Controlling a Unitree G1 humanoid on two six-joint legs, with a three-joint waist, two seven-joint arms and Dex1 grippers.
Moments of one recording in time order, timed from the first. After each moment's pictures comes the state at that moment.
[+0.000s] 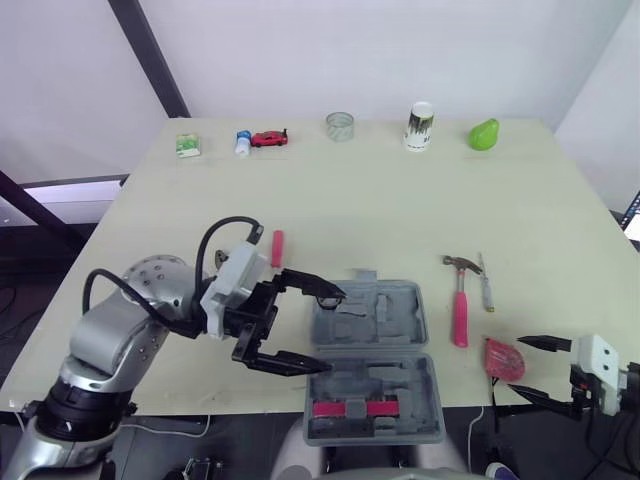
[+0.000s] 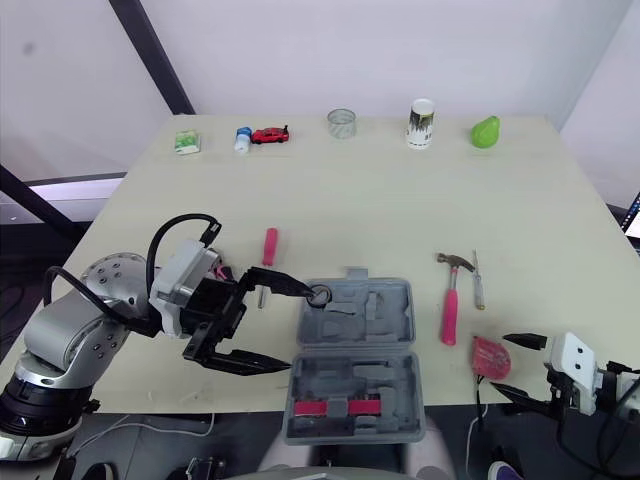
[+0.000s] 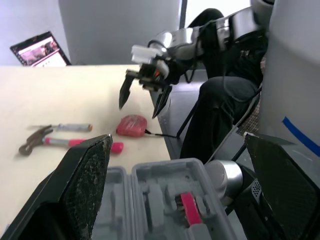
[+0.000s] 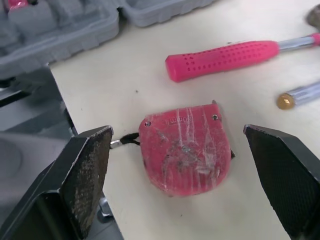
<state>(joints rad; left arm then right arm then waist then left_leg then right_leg) -0.27 0.84 0.00 -0.45 -0.74 0.45 -1.41 0.20 -0.78 -0.20 0.26 0.30 -0.31 1.31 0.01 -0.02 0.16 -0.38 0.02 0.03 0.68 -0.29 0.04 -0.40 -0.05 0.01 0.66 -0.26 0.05</state>
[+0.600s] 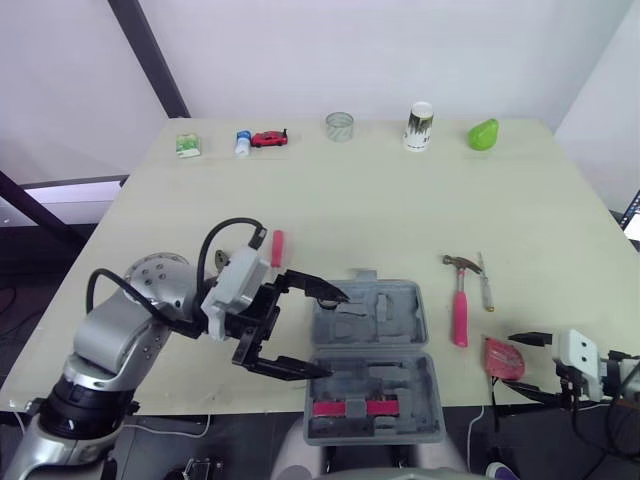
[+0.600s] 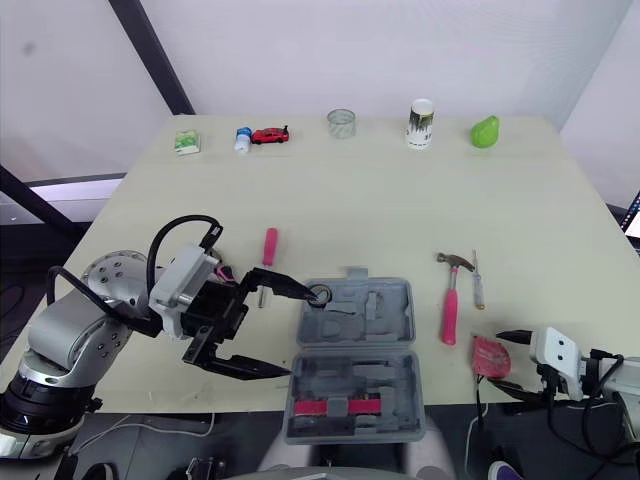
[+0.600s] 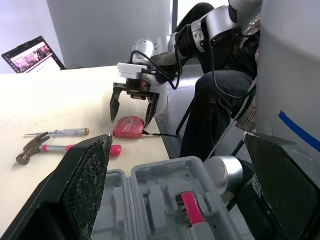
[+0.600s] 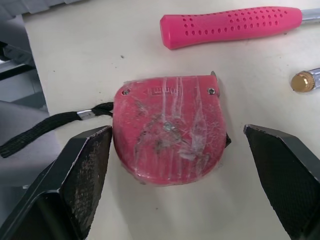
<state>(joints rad) -0.26 0.84 0.00 -0.45 -0.71 0.40 -1.44 0.03 -0.78 -0.09 0.49 0.21 -0.45 1.31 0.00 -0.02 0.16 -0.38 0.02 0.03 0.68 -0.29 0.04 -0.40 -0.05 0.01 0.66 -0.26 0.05</state>
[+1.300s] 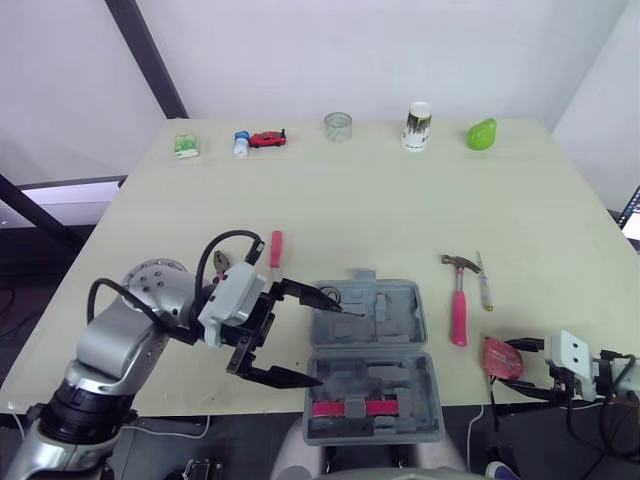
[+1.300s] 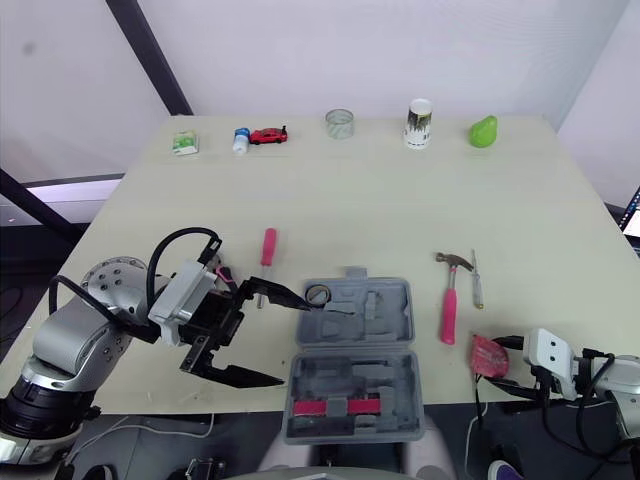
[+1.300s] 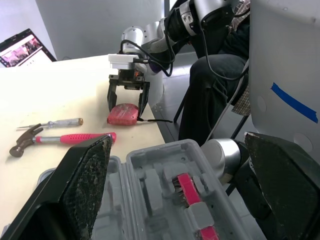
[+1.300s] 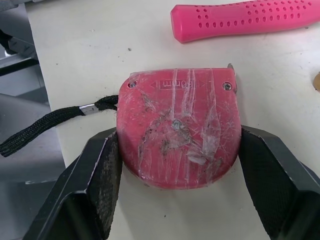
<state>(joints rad) -0.22 0.84 -0.01 -0.41 -0.65 0.30 -1.50 0.02 -0.79 -0.06 0.49 0.20 -0.44 1.30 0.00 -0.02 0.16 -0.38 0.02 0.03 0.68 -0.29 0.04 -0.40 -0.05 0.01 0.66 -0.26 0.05</state>
